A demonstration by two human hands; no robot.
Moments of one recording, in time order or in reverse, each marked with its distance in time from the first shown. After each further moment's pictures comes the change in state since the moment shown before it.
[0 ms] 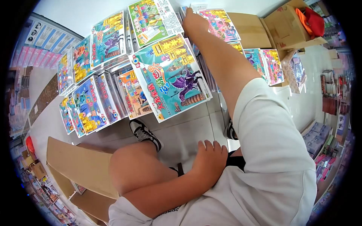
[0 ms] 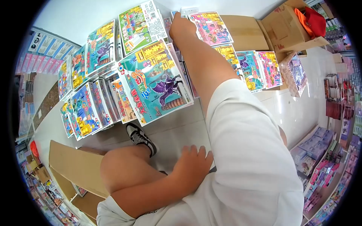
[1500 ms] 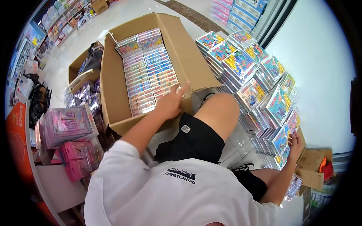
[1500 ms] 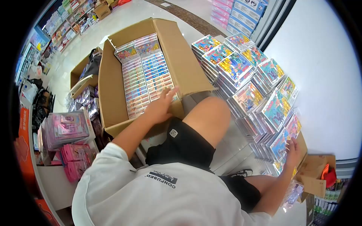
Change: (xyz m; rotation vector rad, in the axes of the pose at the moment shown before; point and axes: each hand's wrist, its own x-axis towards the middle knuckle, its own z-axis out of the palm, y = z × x) left_hand -0.353 0.050 0.184 -0.404 0.820 -1.365; right_hand -0.273 0.132 -0.173 0.867 -0.311 -0.292
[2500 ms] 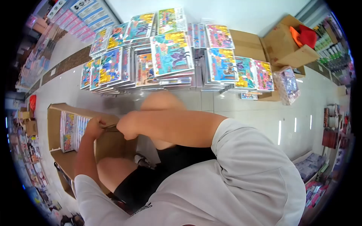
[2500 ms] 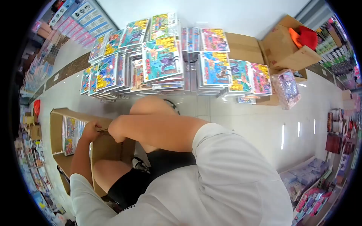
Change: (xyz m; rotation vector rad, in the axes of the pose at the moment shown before) left_hand 0.192 0.046 0.010 0.299 -0.404 0.200; right_hand -0.043 -0.141 0.296 -0.682 -1.174 -0.501
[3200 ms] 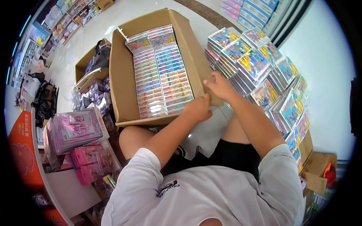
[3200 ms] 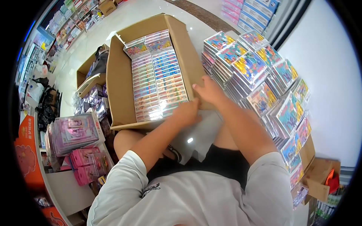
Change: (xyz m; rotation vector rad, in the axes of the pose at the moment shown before) left_hand -0.134 0.026 0.077 -0.478 0.248 -0.245; right_hand 0.196 -0.052 0.041 0.224 0.425 0.012
